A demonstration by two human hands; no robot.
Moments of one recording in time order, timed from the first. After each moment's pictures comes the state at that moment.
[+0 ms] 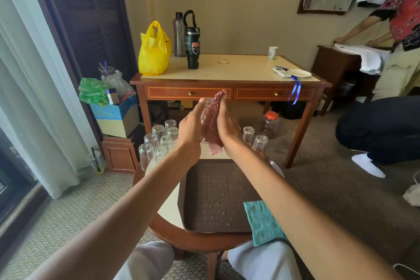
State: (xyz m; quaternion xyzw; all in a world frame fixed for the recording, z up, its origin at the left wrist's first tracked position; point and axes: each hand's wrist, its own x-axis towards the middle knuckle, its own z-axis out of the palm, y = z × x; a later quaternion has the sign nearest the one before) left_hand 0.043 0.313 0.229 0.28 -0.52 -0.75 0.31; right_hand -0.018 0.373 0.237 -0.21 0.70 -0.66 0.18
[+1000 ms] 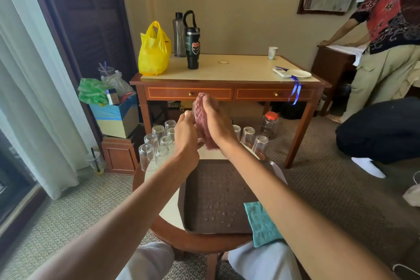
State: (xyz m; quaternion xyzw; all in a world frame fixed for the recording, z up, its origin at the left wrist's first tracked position) left_hand 0.050 0.316 0.222 0.31 -0.49 -0.73 0.36; right_hand -0.015 0.352 0.227 -0.24 0.72 -0.63 0.17
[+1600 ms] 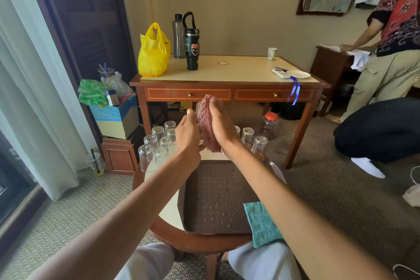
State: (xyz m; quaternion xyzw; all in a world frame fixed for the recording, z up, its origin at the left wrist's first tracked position) left_hand 0.047 0.320 0.224 0.32 -0.49 -0.73 0.35; right_hand -0.018 0.365 0.229 -0.25 0.68 -0.66 0.21
